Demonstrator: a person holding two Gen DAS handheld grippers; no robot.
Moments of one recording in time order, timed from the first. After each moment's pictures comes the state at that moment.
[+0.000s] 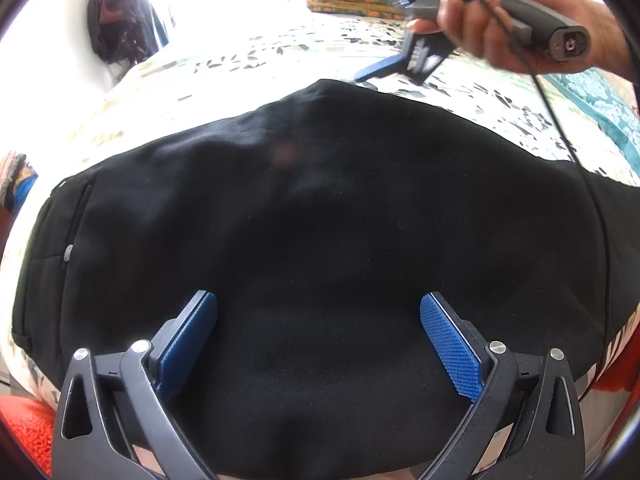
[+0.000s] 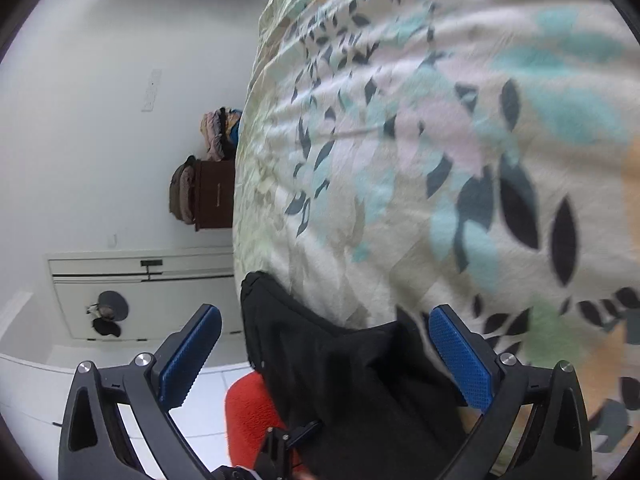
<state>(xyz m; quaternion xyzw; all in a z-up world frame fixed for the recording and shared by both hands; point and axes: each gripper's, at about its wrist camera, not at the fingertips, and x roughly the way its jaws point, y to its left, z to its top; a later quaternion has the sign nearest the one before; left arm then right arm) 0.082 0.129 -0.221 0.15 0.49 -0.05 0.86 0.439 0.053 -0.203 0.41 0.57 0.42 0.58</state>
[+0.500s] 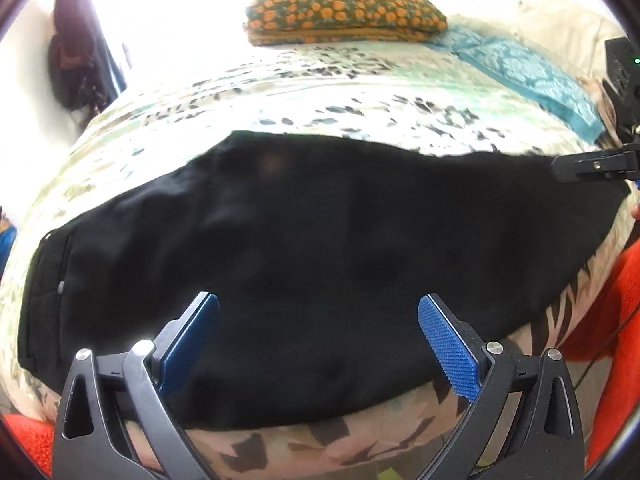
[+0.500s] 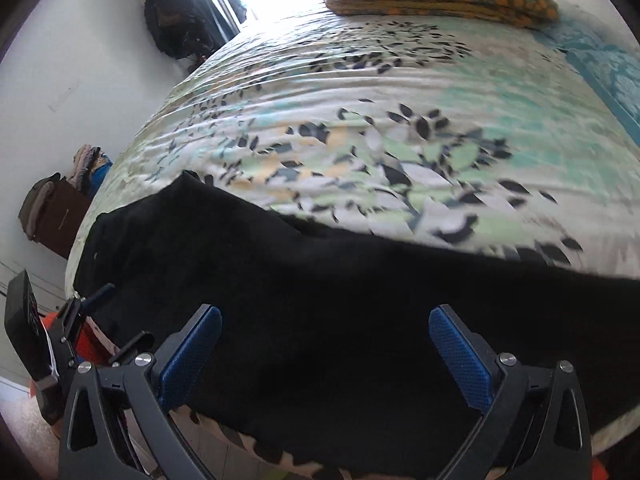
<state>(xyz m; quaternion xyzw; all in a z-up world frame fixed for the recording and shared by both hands) 0.041 0.082 -0.204 0.20 0.46 -0.15 0.85 0.129 -0.131 -0.183 0.22 0.49 0.12 0.83</state>
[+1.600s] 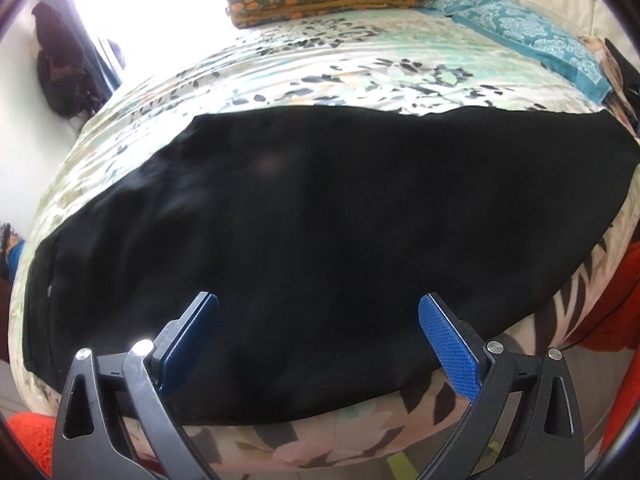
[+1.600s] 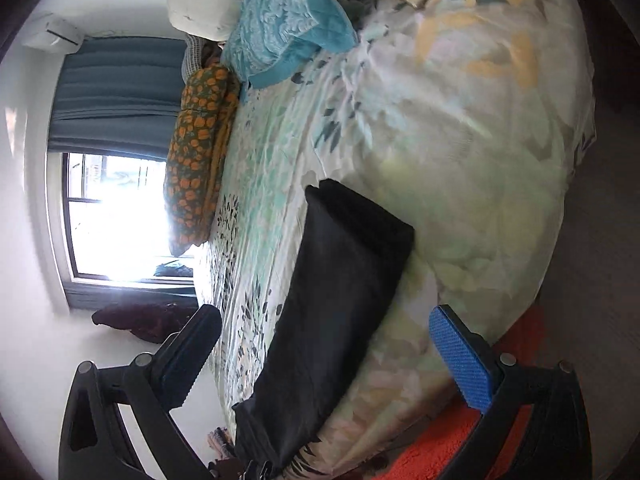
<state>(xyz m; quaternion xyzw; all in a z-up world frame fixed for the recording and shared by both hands) 0.039 0.051 -0.226 0.23 0.49 -0.12 0.83 -0.098 -0.512 -0.316 0.71 0.30 -0.06 0.63</state>
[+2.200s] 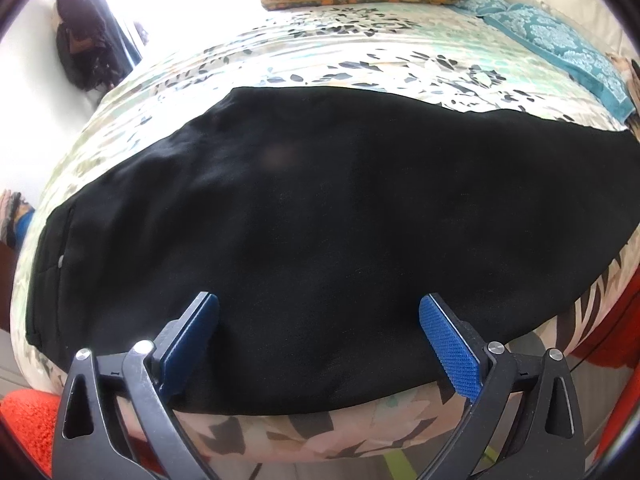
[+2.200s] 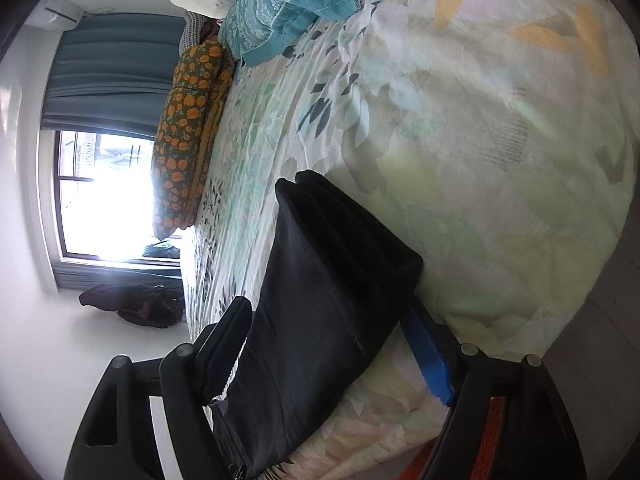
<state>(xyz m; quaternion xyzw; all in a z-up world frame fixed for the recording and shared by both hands) 0.041 0.067 -0.221 0.22 0.50 -0.08 0.83 -0.056 -0.510 -0.354 0.68 0.33 -0.06 0.65</state>
